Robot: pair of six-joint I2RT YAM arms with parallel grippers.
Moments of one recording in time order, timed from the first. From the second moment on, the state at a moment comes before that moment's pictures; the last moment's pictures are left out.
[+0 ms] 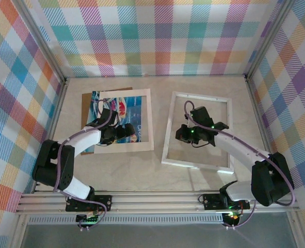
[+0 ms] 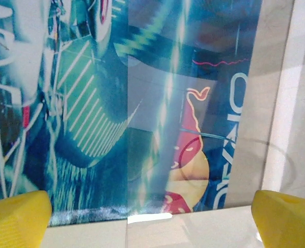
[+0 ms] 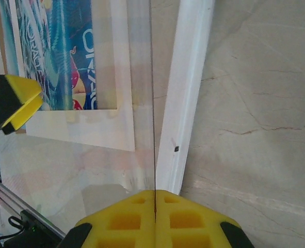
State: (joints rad) left arm -0.30 1.51 0.82 -0.36 0.18 -0.63; right arm 0.49 1.34 0.85 -0.47 -0.39 0.68
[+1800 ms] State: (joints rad) left arm -0.38 1.62 0.89 -0.39 0.15 -0.62; right arm 0.33 1.71 1.01 -0.34 -0.65 0.54
